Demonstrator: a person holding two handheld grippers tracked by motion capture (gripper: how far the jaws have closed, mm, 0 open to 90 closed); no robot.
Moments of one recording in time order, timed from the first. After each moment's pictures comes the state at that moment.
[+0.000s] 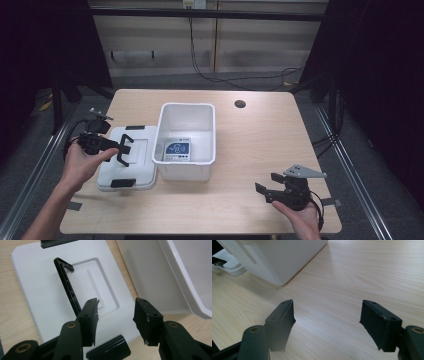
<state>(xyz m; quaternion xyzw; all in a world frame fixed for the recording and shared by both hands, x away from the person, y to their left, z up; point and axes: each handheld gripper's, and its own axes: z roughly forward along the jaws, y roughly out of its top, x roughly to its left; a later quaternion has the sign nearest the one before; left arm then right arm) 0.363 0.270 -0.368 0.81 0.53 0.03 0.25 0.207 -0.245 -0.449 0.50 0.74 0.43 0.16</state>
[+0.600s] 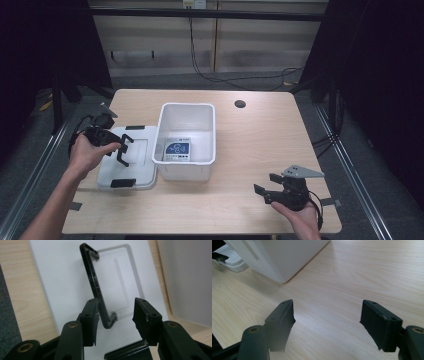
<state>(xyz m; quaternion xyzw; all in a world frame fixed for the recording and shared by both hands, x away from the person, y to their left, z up) 0.400 0.271 -0.390 0.79 0.59 0.01 0.15 0.208 -0.242 -0.450 0.49 0.75 0.43 0.15</state>
